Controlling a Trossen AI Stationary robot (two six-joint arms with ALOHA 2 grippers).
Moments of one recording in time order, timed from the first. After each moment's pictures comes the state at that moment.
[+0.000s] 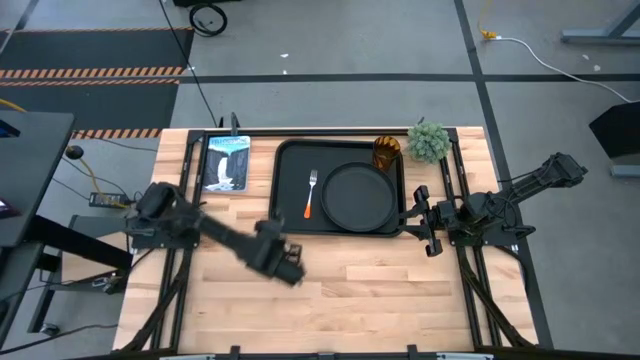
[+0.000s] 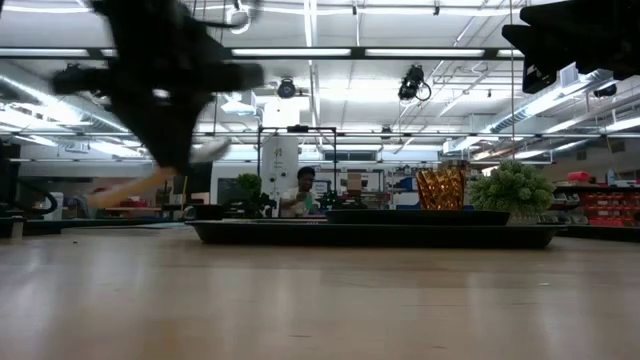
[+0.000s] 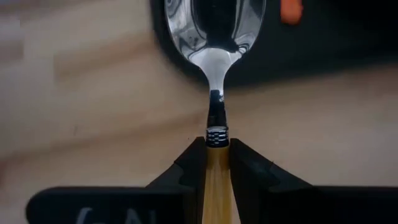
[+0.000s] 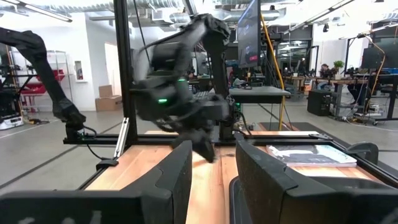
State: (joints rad) left arm -0.42 1.85 1.33 -1.15 -0.47 -1.79; right arm 0.38 0.48 0.04 0.62 0.29 -0.05
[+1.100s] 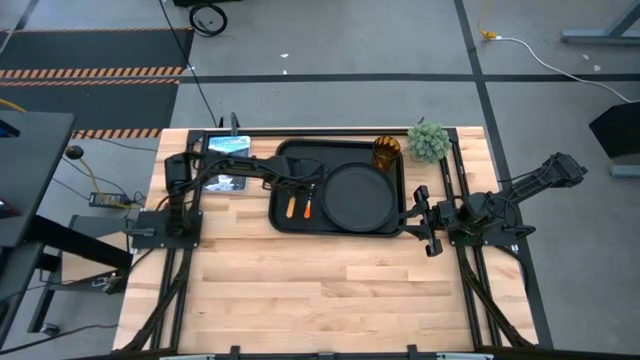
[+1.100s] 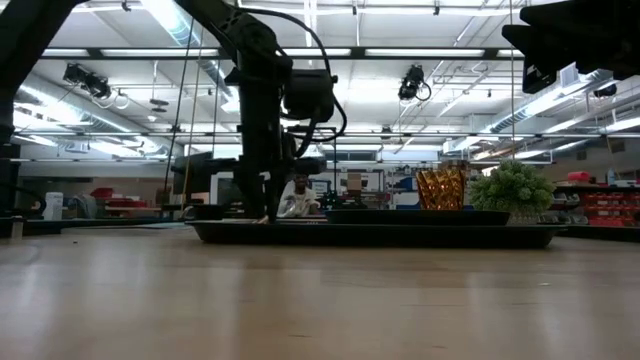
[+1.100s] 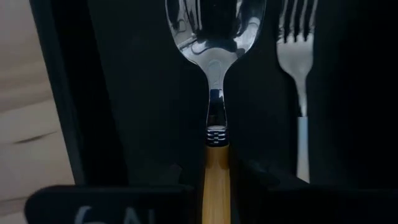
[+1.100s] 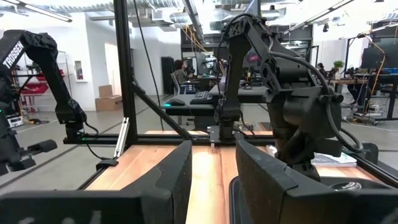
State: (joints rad) left arm 0.24 1.97 1.33 -0.76 -0.26 -1.05; right arm 0.38 0.48 0.04 0.62 0.29 -0.05
